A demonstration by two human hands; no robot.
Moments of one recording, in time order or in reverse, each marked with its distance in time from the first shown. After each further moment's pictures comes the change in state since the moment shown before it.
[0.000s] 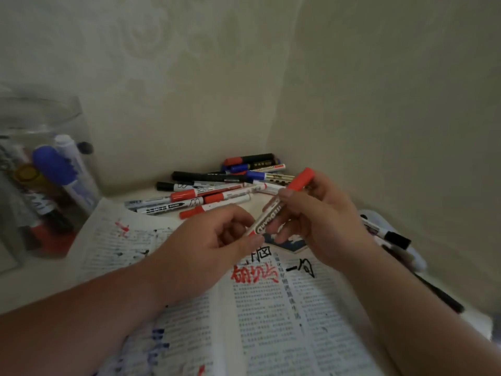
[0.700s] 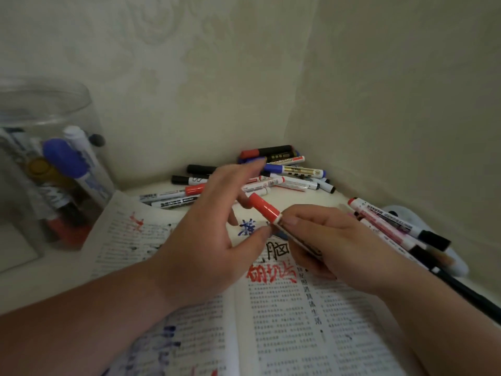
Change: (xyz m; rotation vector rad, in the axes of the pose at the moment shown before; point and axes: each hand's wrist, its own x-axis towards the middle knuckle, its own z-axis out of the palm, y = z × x) left_hand -0.004 0.009 -0.004 0.332 0.223 0.297; right_hand -0.013 0.011 -0.010 -0.398 -0.311 0.188
